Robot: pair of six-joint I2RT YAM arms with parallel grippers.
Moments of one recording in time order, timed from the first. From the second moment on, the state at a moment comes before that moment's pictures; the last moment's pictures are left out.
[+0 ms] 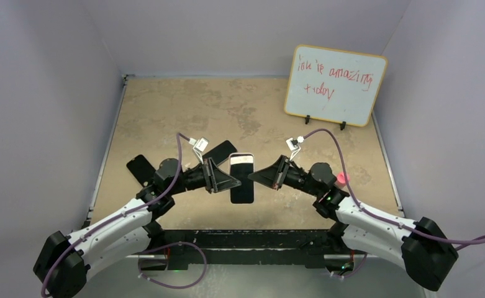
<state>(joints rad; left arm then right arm) -0.70 0.82 0.36 0.35 0.52 -1.02 0.76 0.92 0.30 0.64 -0.41 1.11</state>
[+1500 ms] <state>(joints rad) -0.68 0.74 0.35 0.31 0.37 -0.98 0.76 1.01 0.30 0.66 -0.58 1.14</state>
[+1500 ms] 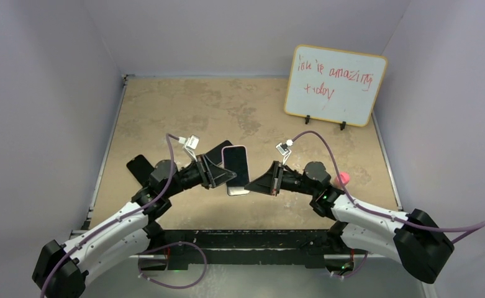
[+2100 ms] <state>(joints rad) -0.53 0.83 0.33 0.47 0.42 -1.10 0.76 1.01 0.30 0.62 -0.61 1.09</state>
